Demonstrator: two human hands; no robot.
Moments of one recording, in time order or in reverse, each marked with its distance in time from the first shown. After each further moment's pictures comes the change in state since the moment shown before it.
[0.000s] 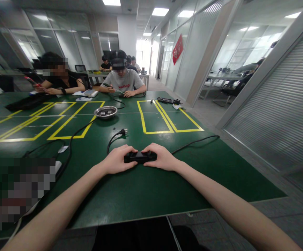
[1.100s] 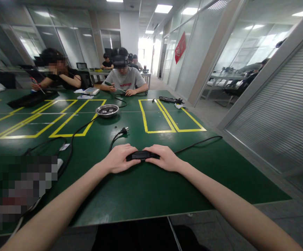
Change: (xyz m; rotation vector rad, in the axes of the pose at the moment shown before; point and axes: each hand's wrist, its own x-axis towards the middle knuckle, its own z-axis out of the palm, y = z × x) left_hand 0.003 0.009 -0.005 0.097 -0.034 0.061; right_hand -0.003 -0.005 -0.005 -0.107 -0.027 -0.075
